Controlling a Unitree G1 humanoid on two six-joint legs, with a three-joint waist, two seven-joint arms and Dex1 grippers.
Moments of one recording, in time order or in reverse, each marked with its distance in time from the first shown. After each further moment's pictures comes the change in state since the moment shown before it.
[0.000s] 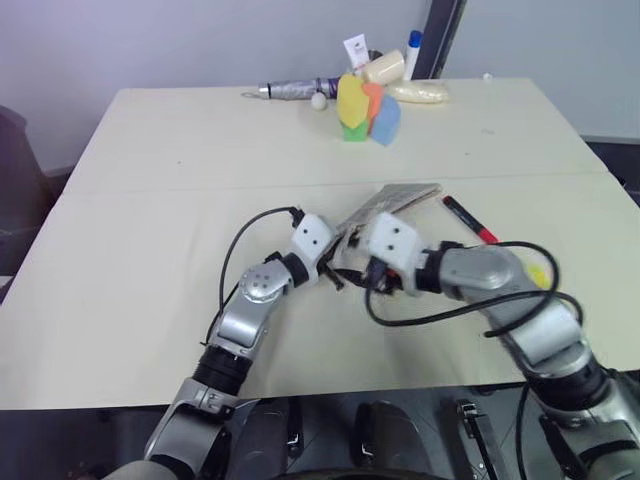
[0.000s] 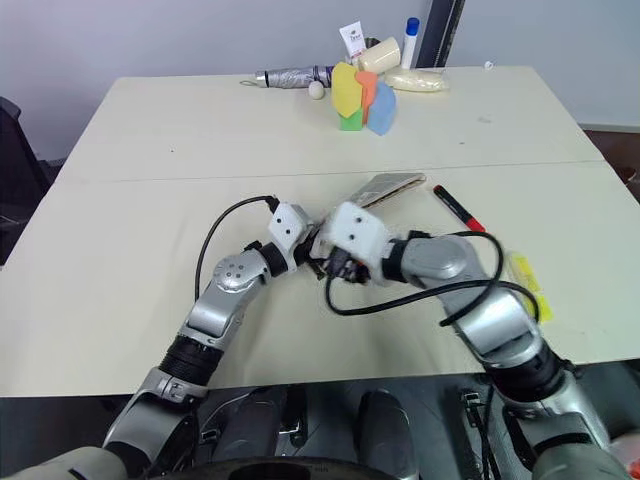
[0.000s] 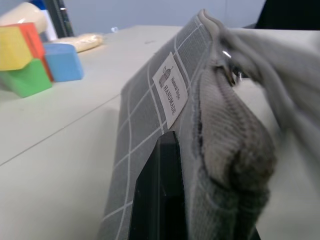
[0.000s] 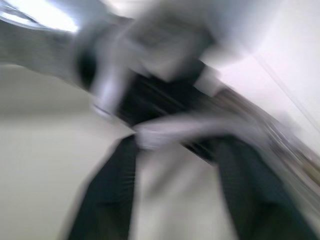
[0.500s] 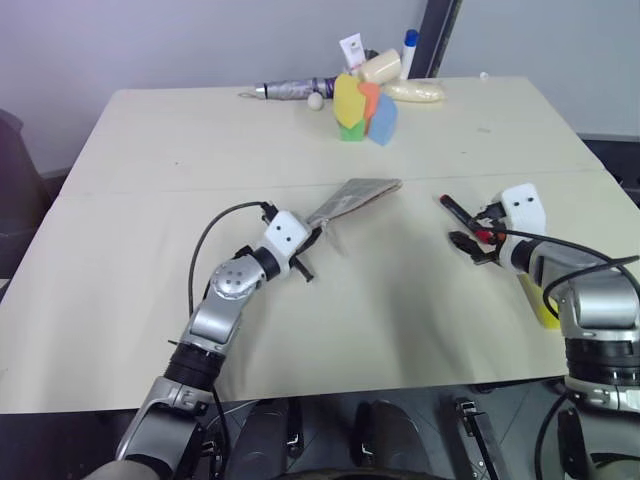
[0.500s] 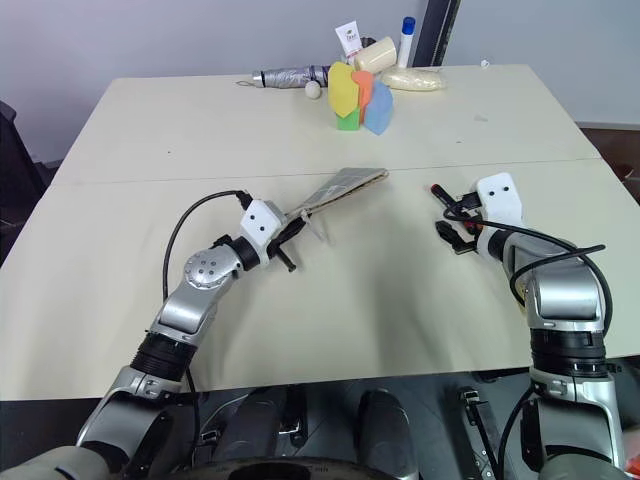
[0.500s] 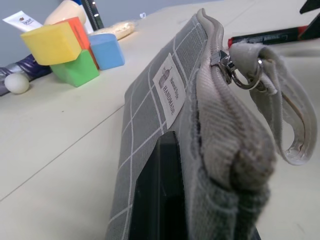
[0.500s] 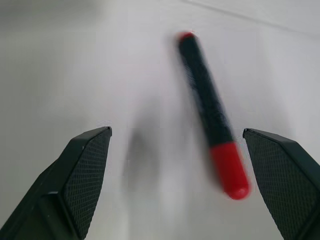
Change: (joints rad) left arm 0.008 0.130 0.040 -0.008 0.040 -0.043 0.017; right arm -0.027 0.039 -0.371 0.648 -0.010 -0.050 -0.248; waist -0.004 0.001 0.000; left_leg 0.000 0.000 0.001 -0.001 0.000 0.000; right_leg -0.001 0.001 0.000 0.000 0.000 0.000
